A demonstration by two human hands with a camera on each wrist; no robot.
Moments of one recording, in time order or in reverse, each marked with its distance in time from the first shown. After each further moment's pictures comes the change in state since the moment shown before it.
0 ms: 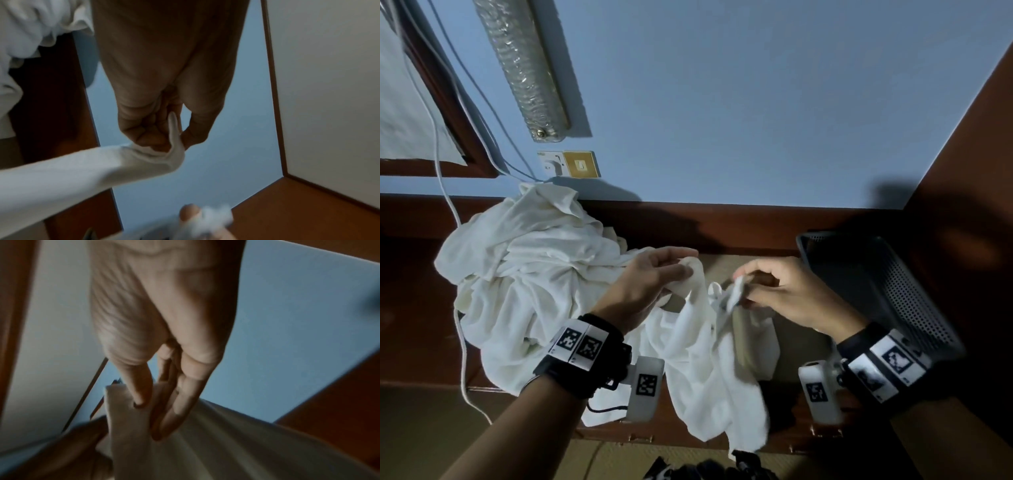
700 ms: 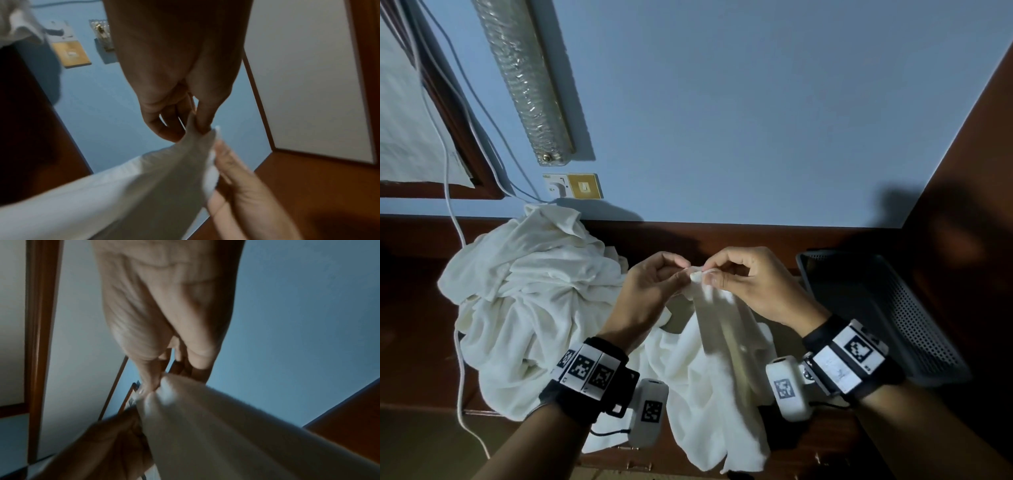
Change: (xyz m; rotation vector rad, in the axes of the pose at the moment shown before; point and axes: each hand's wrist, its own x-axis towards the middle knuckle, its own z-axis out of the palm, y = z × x) left_hand 0.000 0.009 0.014 -0.056 0.105 0.258; right_hand 0.040 -0.029 0.010 -0.027 0.085 -0.336
